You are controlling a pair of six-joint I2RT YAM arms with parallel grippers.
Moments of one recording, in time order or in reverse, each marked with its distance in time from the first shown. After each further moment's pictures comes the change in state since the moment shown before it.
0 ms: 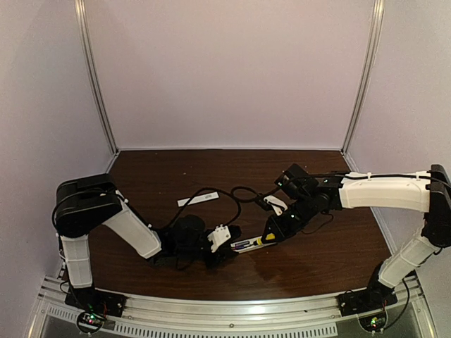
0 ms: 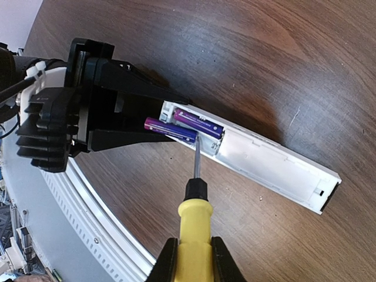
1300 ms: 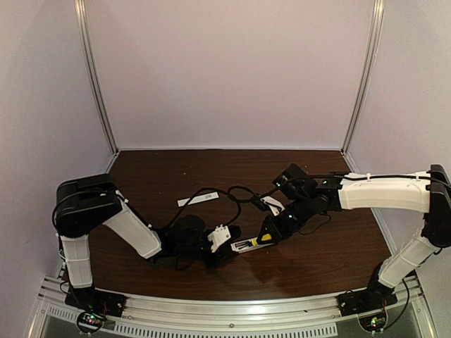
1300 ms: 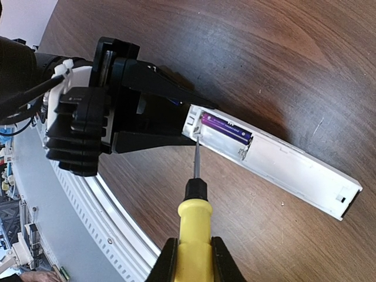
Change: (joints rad) left arm 0.000 0.000 0.000 0.001 -0.001 0.000; right arm 0.019 0.002 0.003 0.036 -0.042 0.023
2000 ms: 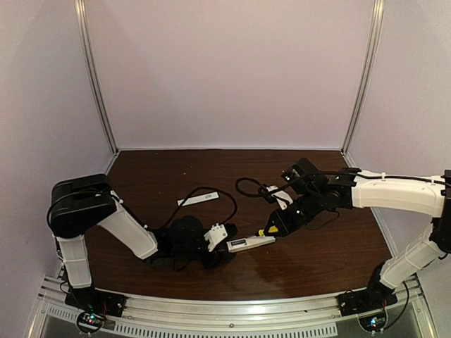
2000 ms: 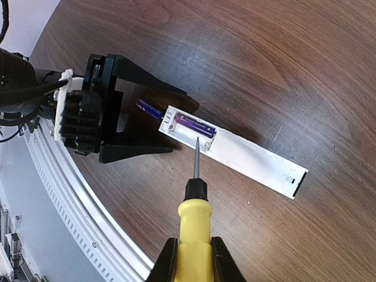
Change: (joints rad) left arm -0.004 -0.039 -0.034 -0.013 -0.076 -0.029; right arm -0.016 -0.090 0.000 -0.042 0.114 -0.048
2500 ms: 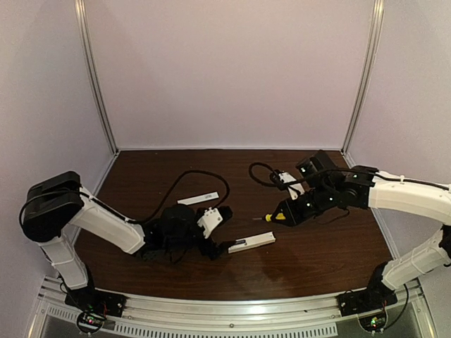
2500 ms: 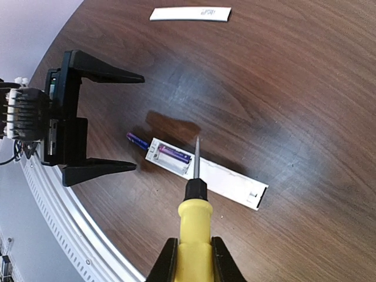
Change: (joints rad) left arm -0.001 -0.177 -0.004 -0.100 -0.121 0.008; right arm -0.029 -0.113 -0.034 0.036 0.087 -0.001
